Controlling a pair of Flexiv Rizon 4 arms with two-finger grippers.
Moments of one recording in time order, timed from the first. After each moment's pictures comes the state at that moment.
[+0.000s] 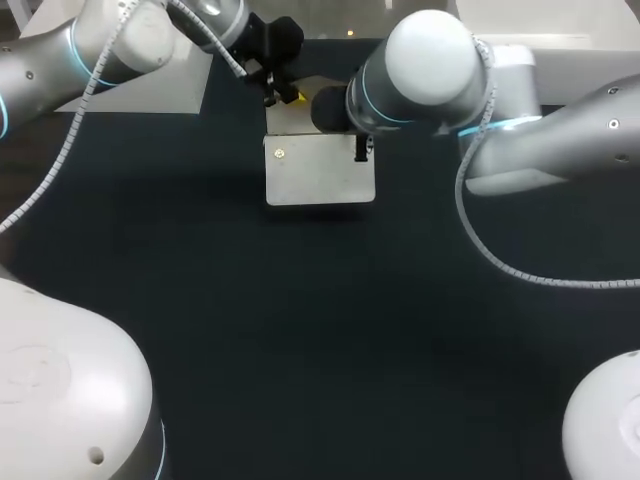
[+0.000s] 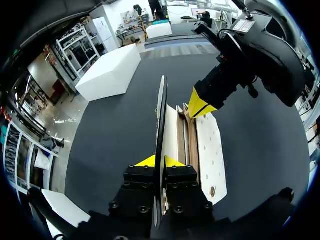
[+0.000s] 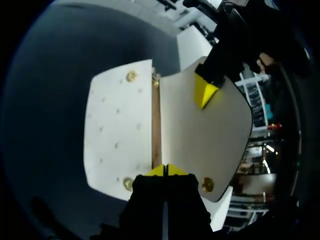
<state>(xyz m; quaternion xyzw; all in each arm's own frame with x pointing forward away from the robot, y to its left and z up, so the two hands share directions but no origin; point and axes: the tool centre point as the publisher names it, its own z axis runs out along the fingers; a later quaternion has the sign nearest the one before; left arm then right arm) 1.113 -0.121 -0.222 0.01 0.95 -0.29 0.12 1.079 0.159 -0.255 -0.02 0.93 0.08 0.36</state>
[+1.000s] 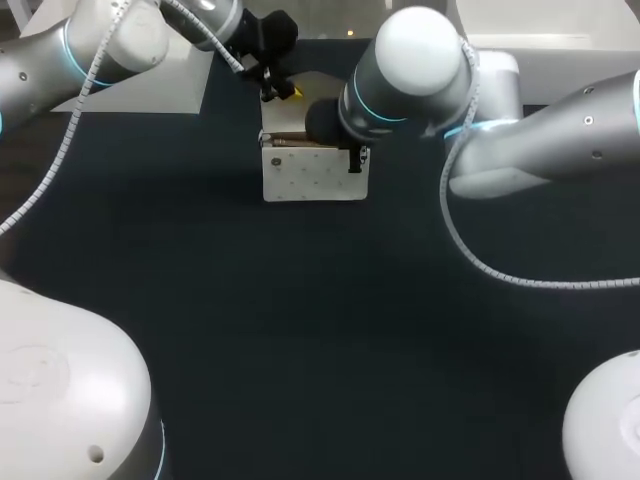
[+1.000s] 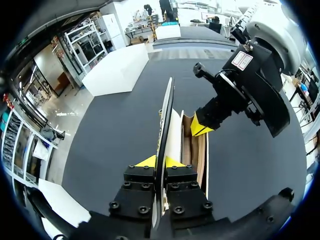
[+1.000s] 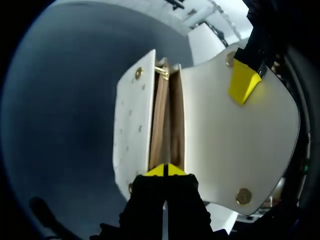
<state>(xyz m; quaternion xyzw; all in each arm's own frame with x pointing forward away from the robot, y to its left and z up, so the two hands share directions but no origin) 1.116 -0.114 -0.215 -0.03 0.95 -0.30 0.12 1.079 0.171 -0.293 -0.03 0.94 0.08 0.32</state>
